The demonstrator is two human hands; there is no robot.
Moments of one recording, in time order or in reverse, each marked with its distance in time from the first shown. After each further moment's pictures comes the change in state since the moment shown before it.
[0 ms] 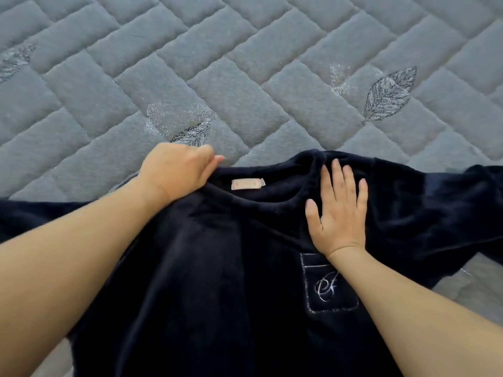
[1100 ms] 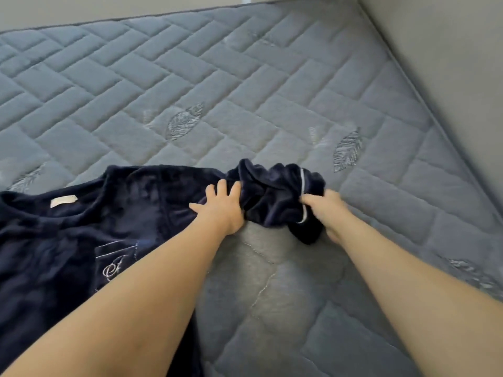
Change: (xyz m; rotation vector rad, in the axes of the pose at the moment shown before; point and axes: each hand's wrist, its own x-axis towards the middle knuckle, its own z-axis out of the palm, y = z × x) left_hand 0.108 0.481 -0.036 -0.277 -0.567 -0.291; right_hand -0.076 0.383 -0.128 0.987 -0.267 0.903
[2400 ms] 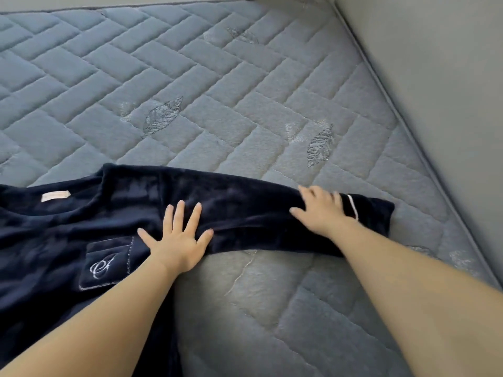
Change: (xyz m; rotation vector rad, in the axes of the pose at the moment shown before) left_hand -0.058 -0.049 0.064 -0.016 -0.002 -0.098; right_hand 0.009 0.030 -0.050 -1.082 -0.056 -0.415
